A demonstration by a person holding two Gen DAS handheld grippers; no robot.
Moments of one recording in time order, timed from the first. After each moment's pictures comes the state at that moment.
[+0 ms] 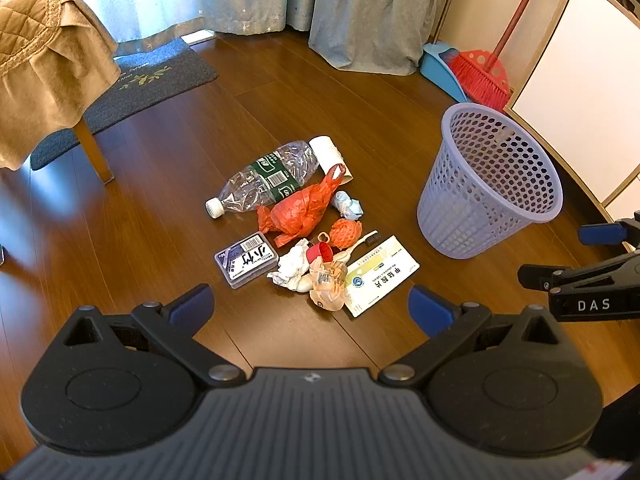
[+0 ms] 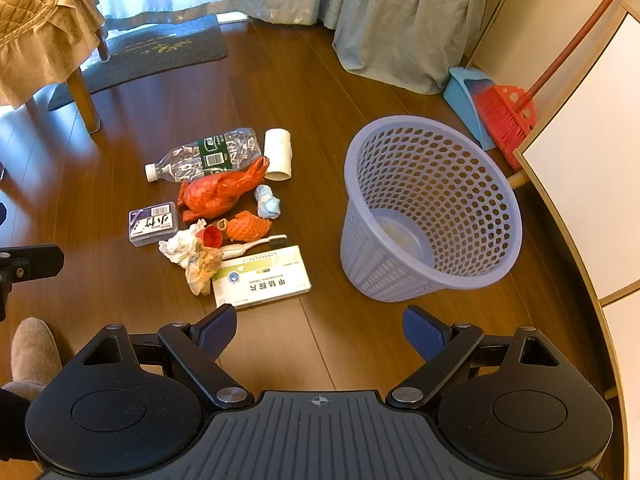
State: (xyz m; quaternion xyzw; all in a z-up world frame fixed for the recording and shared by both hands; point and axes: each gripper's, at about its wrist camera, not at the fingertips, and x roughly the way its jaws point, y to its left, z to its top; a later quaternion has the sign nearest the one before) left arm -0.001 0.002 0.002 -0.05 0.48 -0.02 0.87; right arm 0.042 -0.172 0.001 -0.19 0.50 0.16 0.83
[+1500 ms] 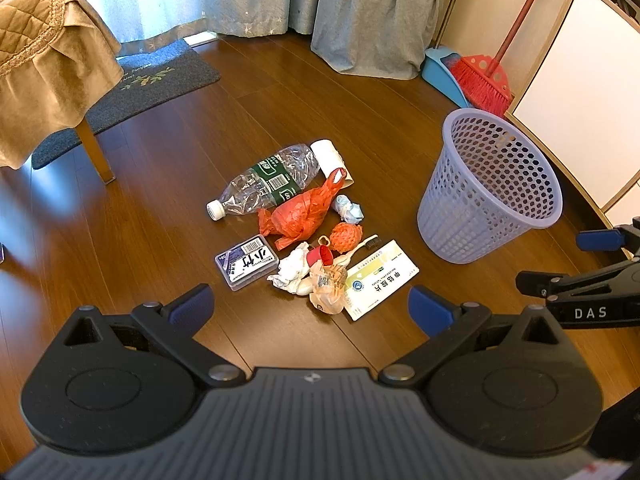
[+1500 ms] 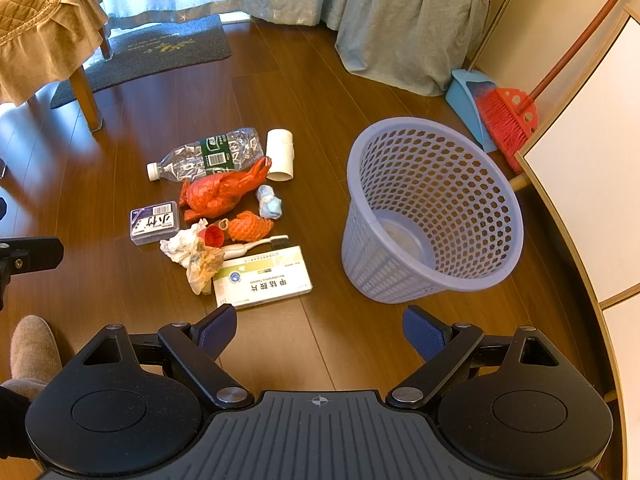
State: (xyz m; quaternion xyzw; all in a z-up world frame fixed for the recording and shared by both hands) left arm -0.003 0.001 0.002 -0.06 0.48 -0.01 0.88; right arm 0.041 -0.171 0.001 -0.19 0.49 0.16 0.83
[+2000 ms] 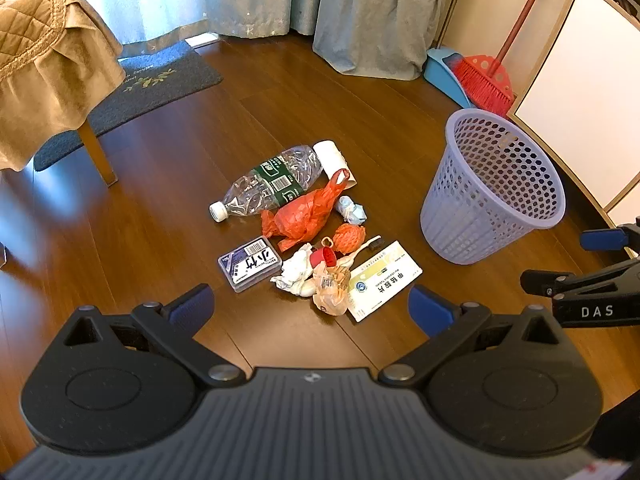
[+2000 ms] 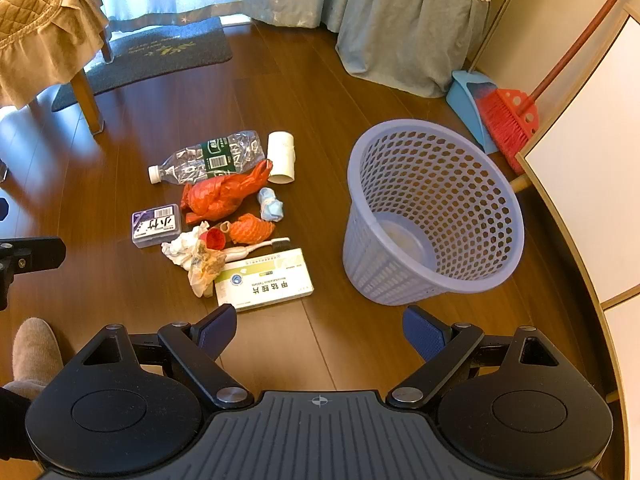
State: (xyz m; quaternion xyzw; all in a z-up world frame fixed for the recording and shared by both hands) left arm -0.003 0.003 0.004 -0.06 0.48 0.00 0.88; right arm 0.041 -0.172 0.001 -0.18 0.49 0.17 0.83
